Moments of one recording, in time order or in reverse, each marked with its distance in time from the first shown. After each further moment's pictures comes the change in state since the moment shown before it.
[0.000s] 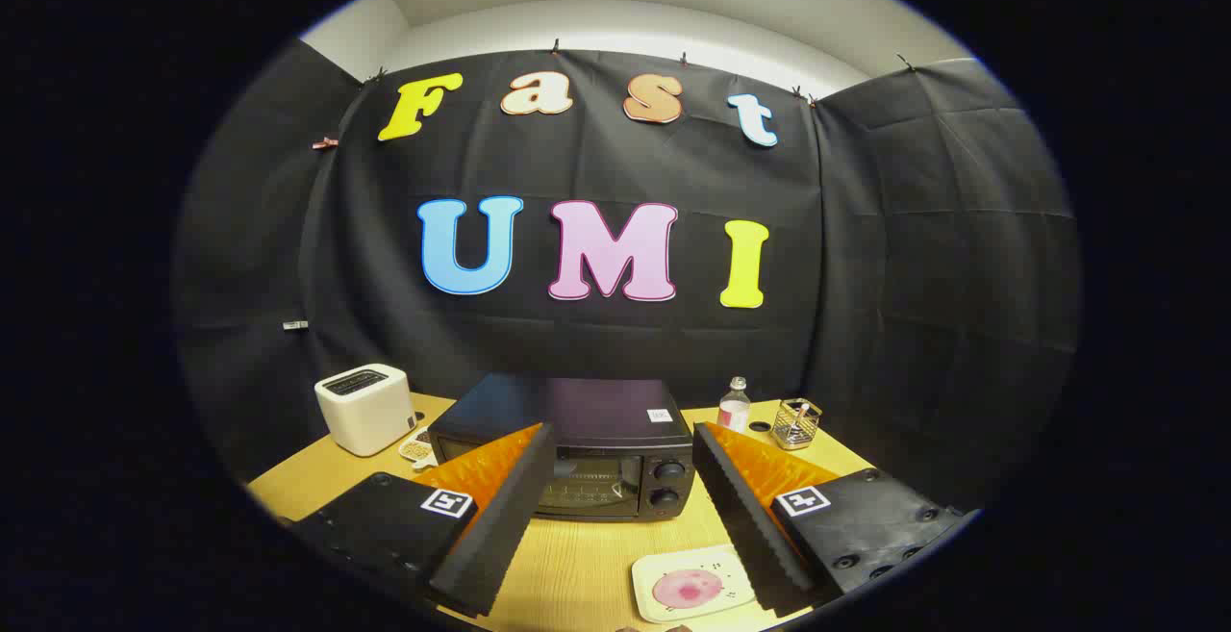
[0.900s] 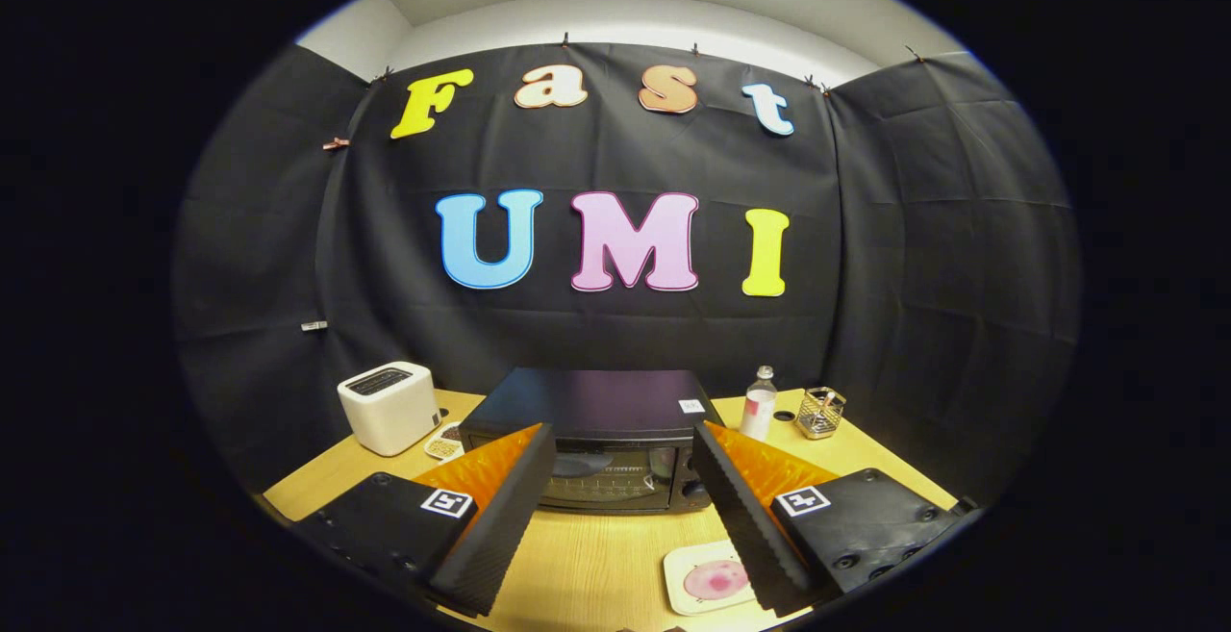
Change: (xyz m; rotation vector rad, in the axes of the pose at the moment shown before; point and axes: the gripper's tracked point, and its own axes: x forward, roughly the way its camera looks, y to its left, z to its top) arm 0.000 0.038 -0.006 0.025 0.046 0.059
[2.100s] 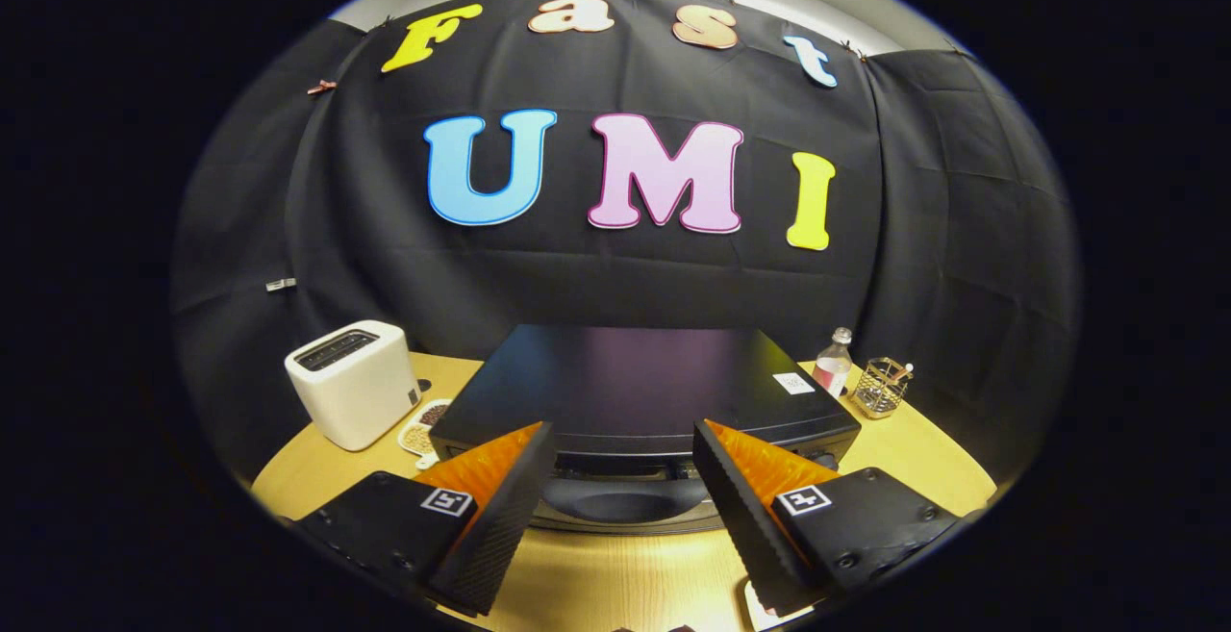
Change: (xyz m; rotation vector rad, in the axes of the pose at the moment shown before) arm 0.150 0.065 -0.084 -0.028 0.160 -0.043
